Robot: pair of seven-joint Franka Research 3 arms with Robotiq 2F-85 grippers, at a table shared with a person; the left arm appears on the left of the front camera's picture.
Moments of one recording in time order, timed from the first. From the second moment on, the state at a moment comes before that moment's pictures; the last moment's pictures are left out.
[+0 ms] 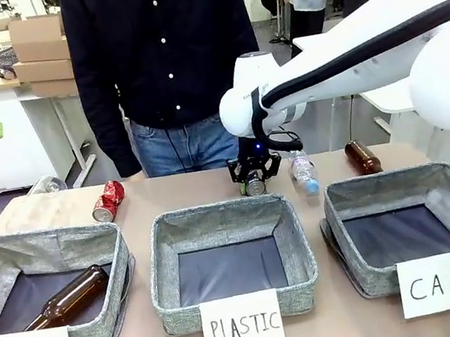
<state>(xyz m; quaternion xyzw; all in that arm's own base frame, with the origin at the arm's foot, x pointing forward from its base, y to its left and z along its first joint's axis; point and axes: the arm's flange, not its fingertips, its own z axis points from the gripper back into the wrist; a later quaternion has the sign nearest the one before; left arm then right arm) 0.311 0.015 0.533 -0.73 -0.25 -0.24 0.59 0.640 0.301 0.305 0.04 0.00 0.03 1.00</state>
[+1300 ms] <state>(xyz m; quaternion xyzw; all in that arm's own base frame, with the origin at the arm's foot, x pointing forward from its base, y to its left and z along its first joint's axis) 0.311 0.015 0.534 -0.73 -0.25 -0.24 0.59 0.438 0.096 0.522 0.21 0.04 0.31 0.93</state>
